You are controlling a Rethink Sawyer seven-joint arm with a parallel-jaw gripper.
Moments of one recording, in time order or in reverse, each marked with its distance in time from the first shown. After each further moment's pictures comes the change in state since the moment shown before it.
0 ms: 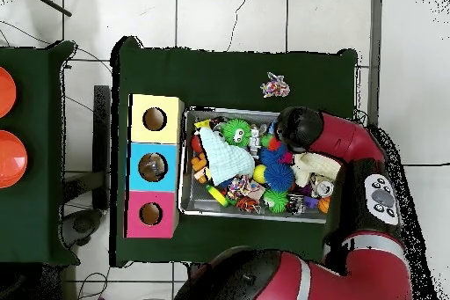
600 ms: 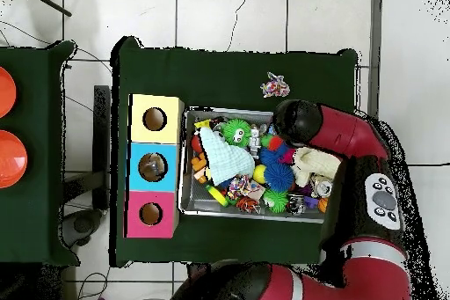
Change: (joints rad) arm 0.020 -0.054 0.000 0.000 0.000 0.000 0.000
